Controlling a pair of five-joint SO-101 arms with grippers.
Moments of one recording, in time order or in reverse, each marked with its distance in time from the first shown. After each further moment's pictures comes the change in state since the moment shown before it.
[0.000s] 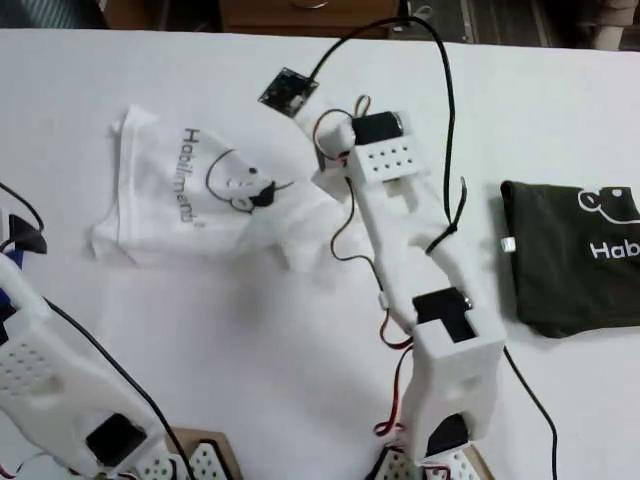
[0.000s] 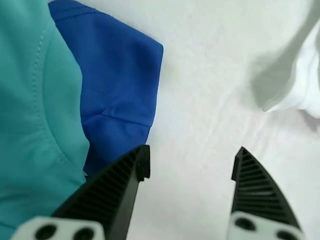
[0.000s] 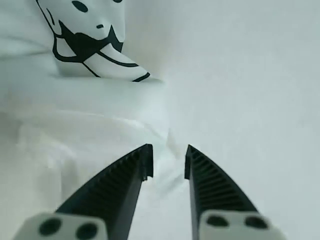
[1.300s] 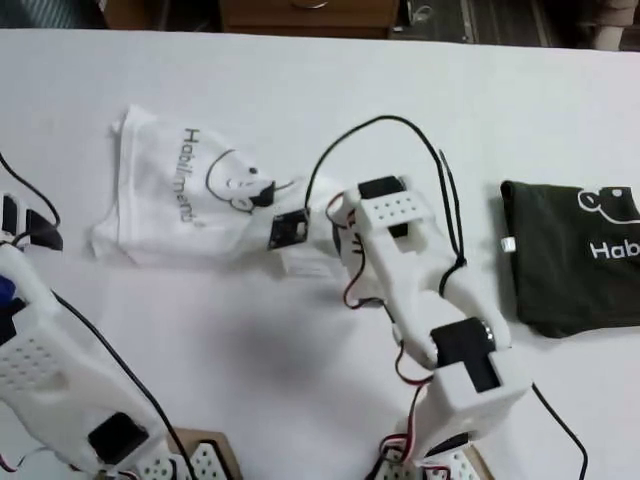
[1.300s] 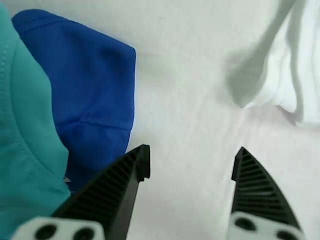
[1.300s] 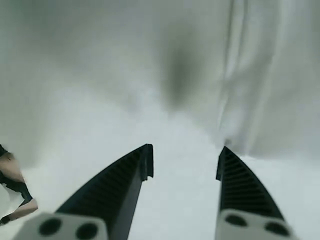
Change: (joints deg) left arm 3.3 0.0 0.0 1.8 0.0; right arm -0.4 -12.3 37.6 7.5 29.7
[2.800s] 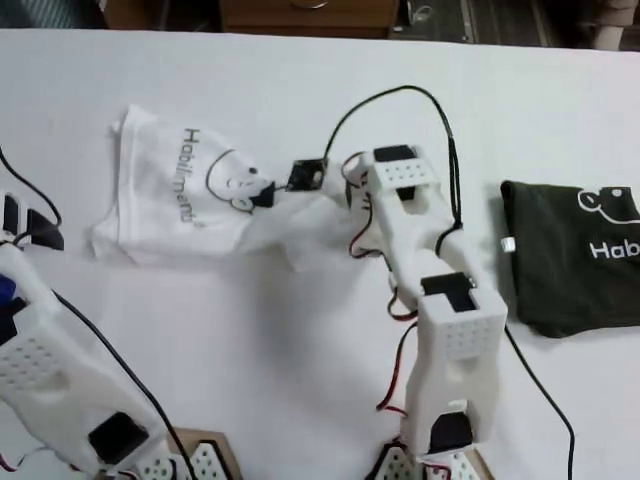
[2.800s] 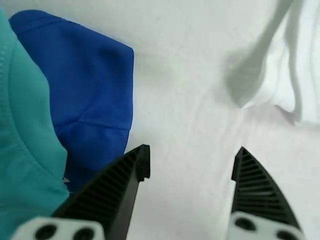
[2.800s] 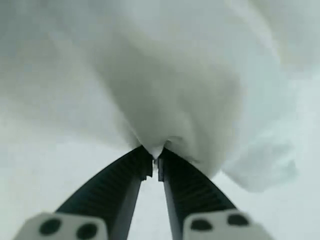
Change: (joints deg) left arm 0.2 0.0 0.0 0.2 0.0; right arm 7.3 21.5 -26.5 -3.4 -3.3
